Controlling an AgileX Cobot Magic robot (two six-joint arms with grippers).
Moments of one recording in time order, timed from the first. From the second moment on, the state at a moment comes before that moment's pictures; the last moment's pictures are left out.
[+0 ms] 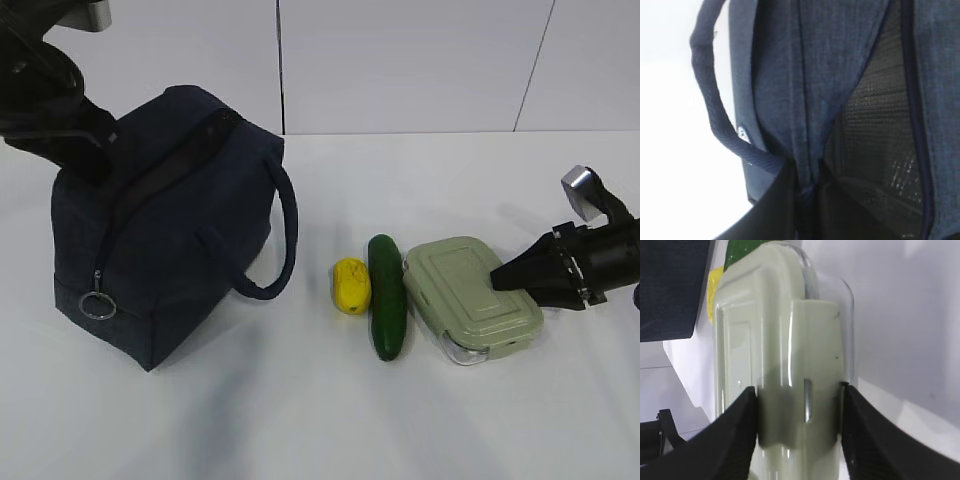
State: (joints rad) left arm -0.33 1.65 -1.37 -0.14 0.98 0.24; right arm -0.28 2.18 -1.20 1.14 1.19 -1.18
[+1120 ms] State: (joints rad) left arm -0.33 1.65 -1.37 -0.12 0.98 0.24; right arm -0.23 2.15 -1.20 1.24 1.13 -1.05
